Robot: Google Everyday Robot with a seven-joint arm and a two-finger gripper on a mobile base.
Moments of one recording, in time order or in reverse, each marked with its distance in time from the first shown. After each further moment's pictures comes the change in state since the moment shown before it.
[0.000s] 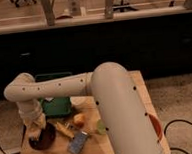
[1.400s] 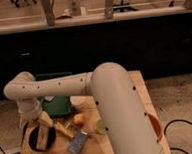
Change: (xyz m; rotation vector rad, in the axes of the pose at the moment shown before) arm 0.002 0.000 -0.004 0.001 -0.023 -0.042
